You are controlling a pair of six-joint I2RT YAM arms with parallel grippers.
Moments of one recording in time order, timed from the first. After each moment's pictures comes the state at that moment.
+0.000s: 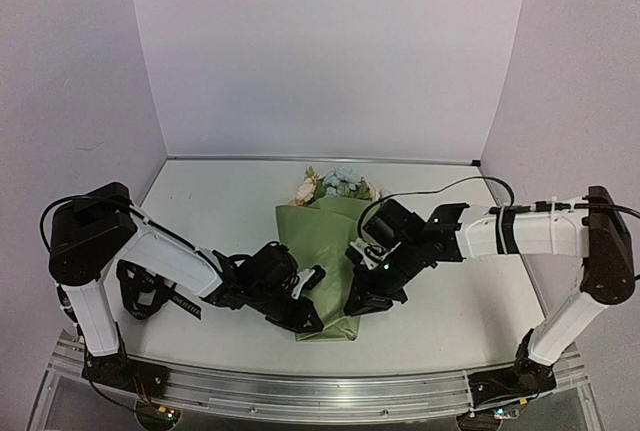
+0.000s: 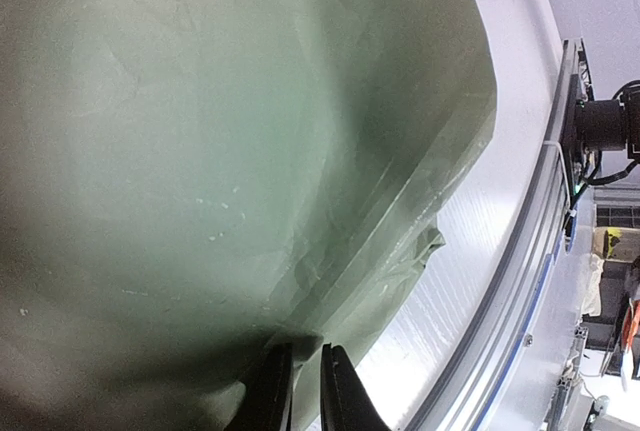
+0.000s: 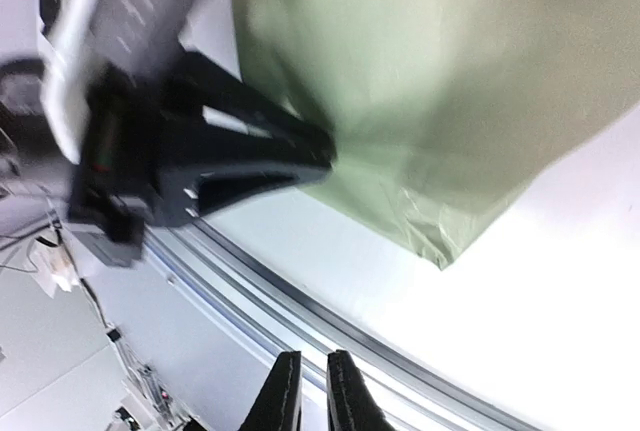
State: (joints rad) left arm -1.09 1.84 0.84 0.16 0.39 -0.67; right arm 0.97 1.62 1.07 -0.58 -0.44 0.80
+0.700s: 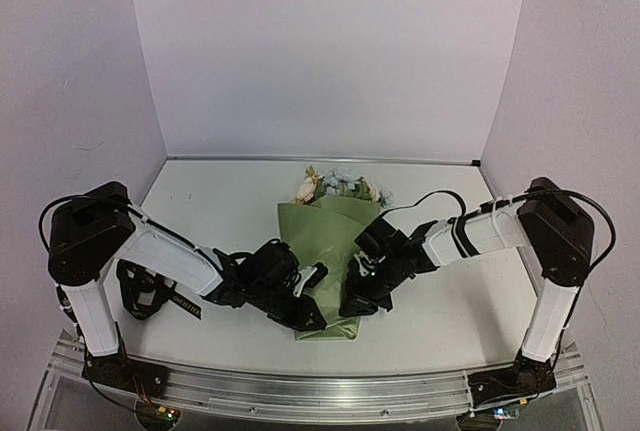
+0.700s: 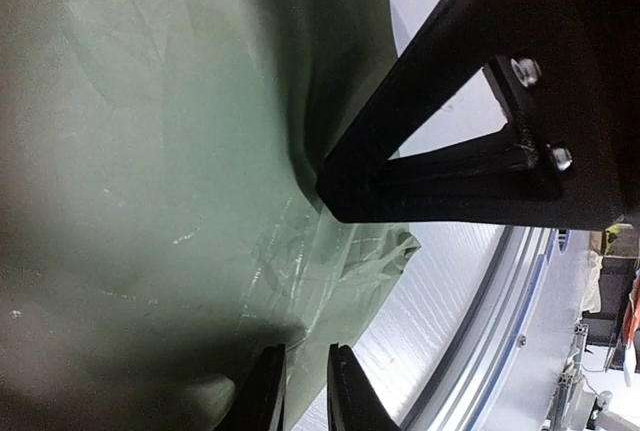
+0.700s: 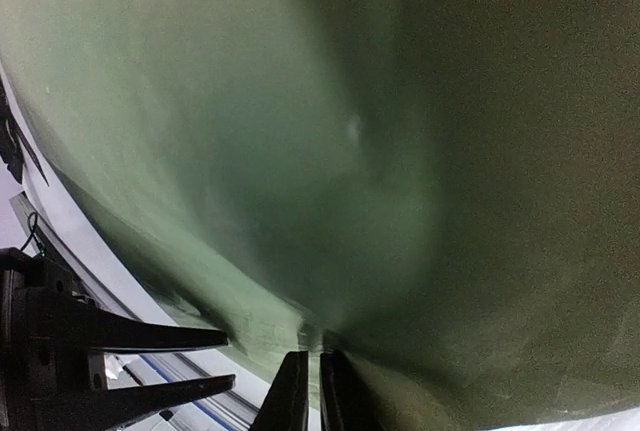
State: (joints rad) left arm -1.09 1.84 0.85 0.15 0.40 -0.65; right arm 0.89 1.87 1.02 -0.30 -0.44 0.97
